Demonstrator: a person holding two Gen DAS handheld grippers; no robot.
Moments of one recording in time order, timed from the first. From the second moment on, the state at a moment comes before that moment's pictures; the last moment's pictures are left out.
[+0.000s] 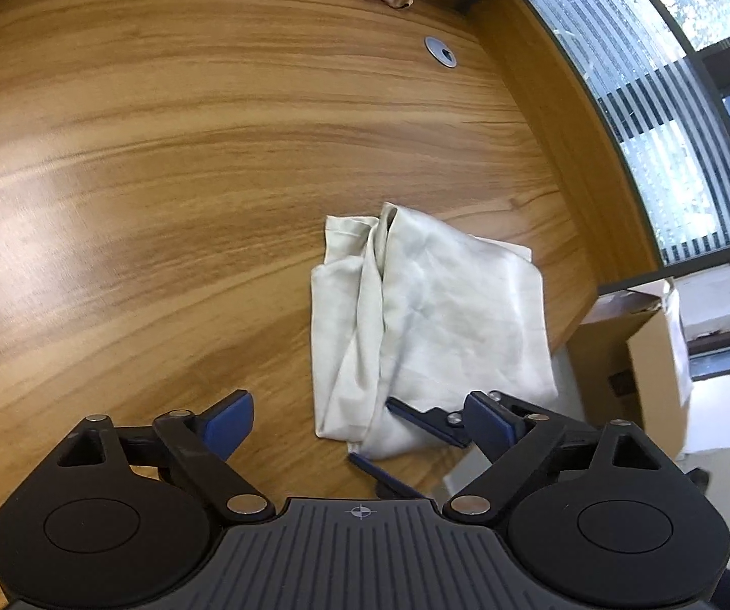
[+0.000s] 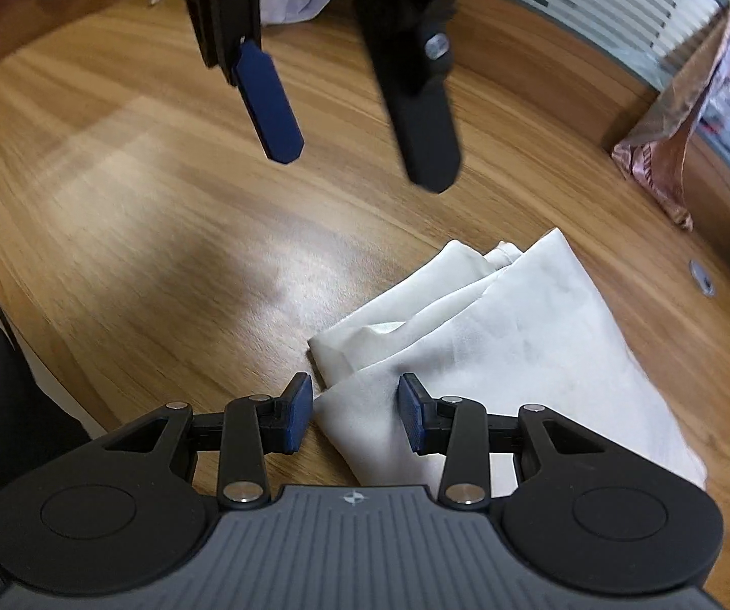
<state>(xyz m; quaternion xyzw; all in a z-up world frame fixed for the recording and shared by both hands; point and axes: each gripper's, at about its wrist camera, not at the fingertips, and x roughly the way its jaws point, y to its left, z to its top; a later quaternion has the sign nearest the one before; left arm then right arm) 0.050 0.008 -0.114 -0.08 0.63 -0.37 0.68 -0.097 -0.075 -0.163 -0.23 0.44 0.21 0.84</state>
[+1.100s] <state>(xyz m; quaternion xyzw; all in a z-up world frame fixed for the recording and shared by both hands) 0.037 -0.107 -0.176 -0.12 0.64 -0.37 0.67 -0.111 -0.167 -0.085 -0.09 0.41 0.20 0.89</state>
